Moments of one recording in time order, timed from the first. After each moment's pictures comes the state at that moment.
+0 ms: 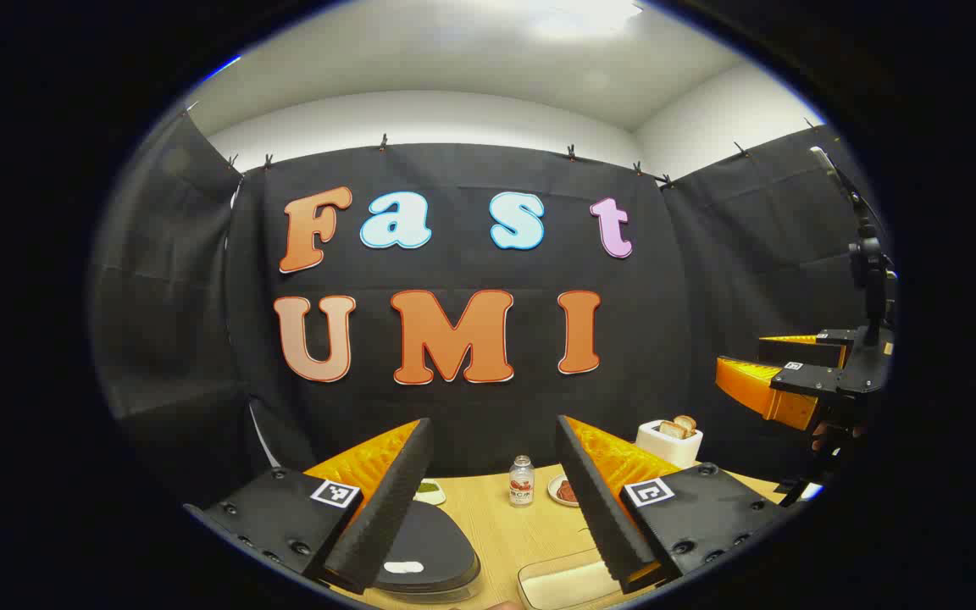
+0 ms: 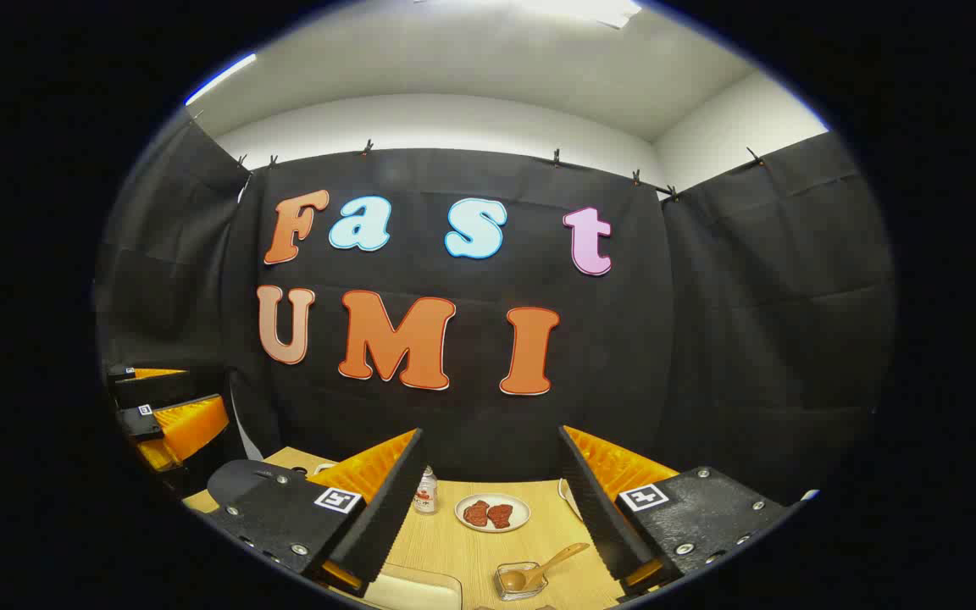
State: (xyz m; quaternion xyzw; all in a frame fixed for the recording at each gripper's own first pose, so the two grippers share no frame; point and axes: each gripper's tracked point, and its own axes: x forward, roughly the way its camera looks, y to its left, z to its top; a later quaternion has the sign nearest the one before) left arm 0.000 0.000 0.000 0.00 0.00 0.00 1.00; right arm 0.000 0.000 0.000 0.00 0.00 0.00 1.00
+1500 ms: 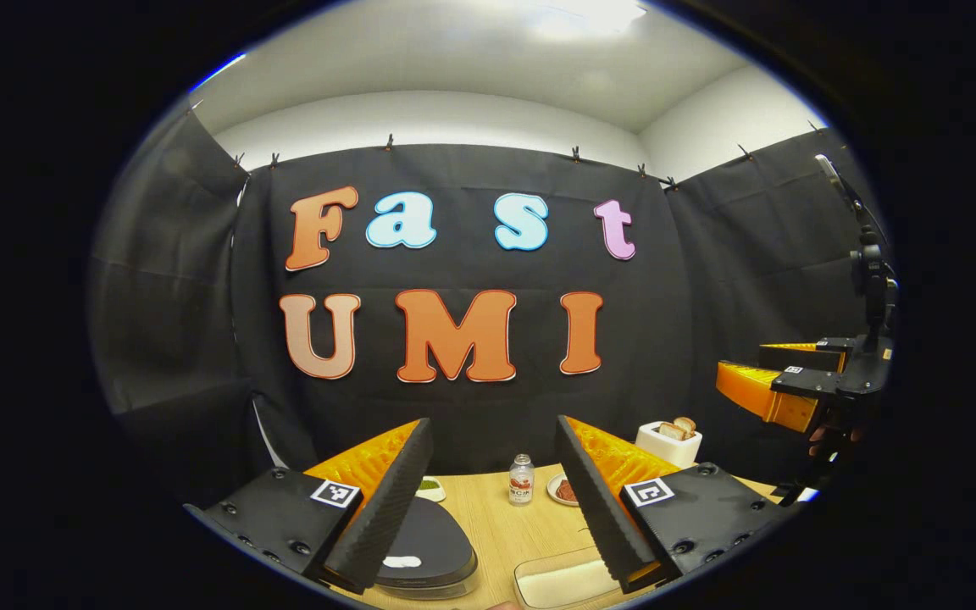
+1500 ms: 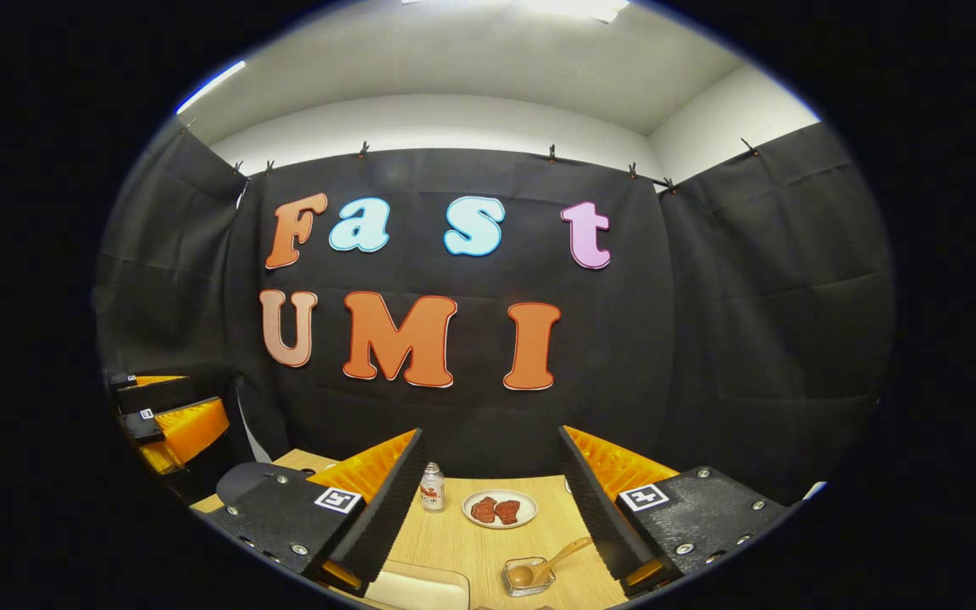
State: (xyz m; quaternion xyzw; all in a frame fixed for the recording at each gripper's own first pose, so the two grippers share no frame) left arm -0.011 -0.001 0.004 -0.01 0.00 0.01 1.00; right arm -0.005 -0.005 -0.004 0.01 0.00 0.00 1.00
